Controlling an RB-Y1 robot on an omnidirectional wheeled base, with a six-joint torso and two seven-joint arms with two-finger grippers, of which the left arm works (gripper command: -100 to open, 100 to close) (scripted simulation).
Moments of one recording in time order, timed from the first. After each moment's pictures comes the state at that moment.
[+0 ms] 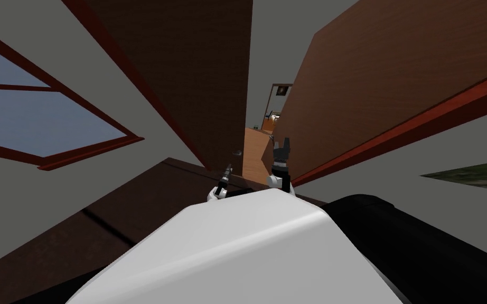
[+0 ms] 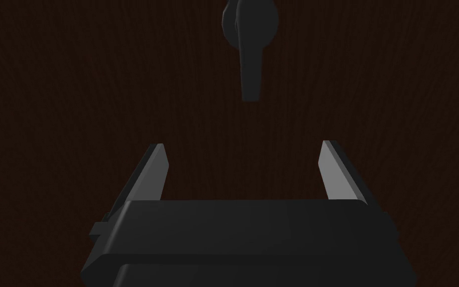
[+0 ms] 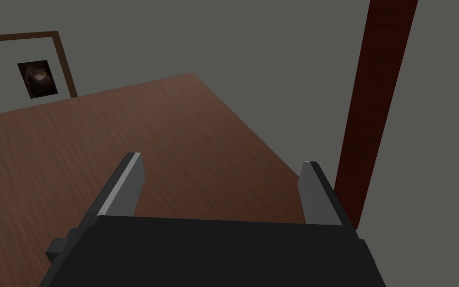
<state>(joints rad) -0.11 0.01 -0.28 -0.71 -0.14 -0.78 0.13</state>
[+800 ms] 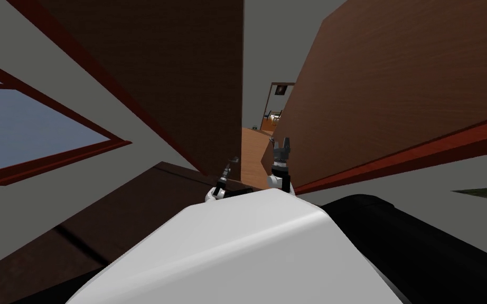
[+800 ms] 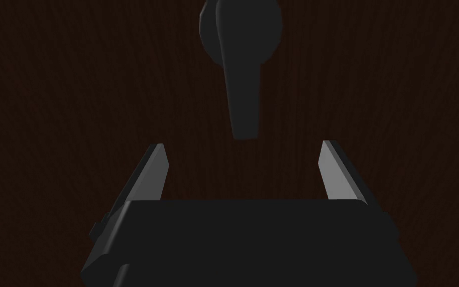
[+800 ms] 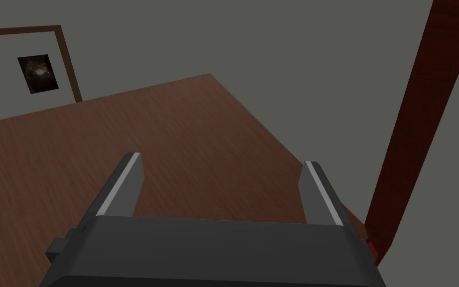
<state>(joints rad) -0.12 0.03 -0.27 -0.69 -0.13 -0.79 0.12</state>
